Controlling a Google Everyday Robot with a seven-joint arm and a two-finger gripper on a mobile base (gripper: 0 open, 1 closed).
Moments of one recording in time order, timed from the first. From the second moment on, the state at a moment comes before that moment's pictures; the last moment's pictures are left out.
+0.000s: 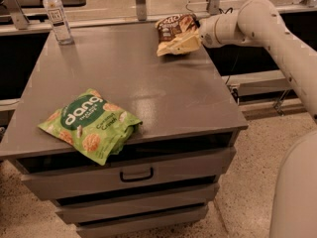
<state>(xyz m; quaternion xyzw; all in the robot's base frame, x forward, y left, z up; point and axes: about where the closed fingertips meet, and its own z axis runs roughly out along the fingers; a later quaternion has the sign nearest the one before) 0.826 -0.113 0.894 -0.39 0.75 0.11 0.53</state>
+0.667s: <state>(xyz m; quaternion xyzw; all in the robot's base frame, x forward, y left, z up) 0.834 -0.115 0.884 -0.39 0.75 0.10 0.53</state>
